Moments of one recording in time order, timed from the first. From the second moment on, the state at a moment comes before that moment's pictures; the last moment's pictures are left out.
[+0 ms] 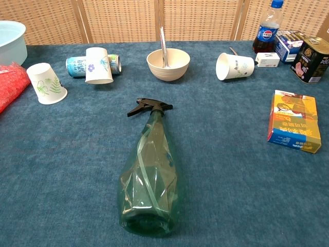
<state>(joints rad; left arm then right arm) -0.18 -0.88 0.03 -1.82 1.66 1.32 0.04 0.12 -1.04 0.10 -1.68 -1.41 1.39 0.07</state>
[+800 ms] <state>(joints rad) -0.46 -1.10 0.05 -1.77 1.97 1.07 0.08 0.04 -0.99 0.07 -1.75 -1.43 1.49 0.07</state>
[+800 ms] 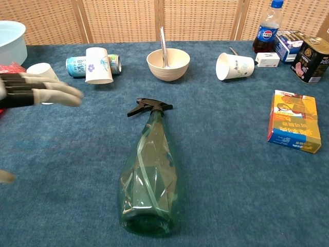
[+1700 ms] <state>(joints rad) -0.67 -1.47 -0.08 -1.55 1.86 0.89 0.34 -0.03 -0.94 0.04 -1.74 -1.45 1.54 0.21</state>
